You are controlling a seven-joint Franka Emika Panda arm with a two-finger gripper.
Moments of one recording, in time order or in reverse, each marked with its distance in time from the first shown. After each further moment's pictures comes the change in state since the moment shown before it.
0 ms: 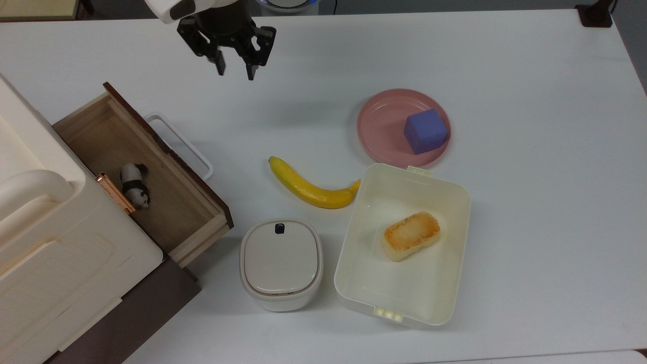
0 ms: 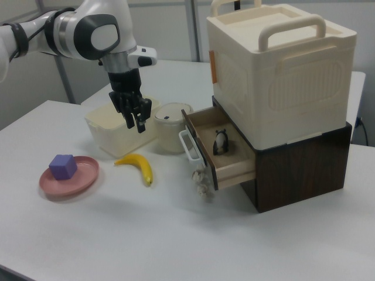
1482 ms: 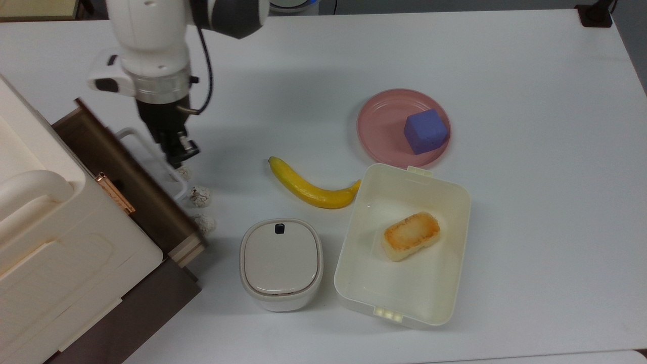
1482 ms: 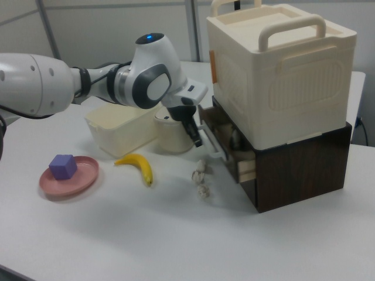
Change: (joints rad) arm -0.123 0.252 -0.010 0.011 -0.085 0.507 0.541
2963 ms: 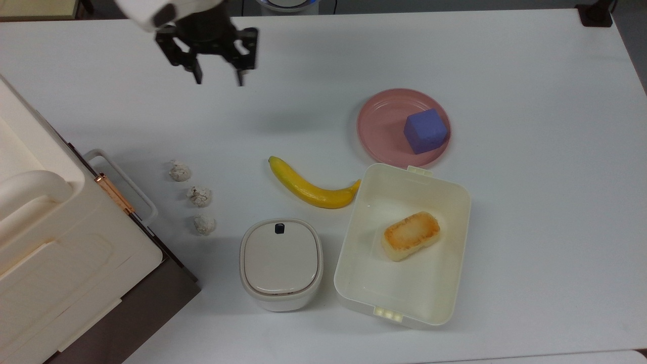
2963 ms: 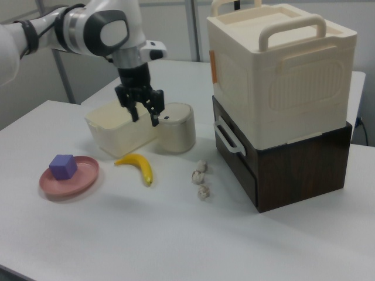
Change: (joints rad) arm 0.073 -0.199 0.042 0.070 0.076 -0.506 -0.732
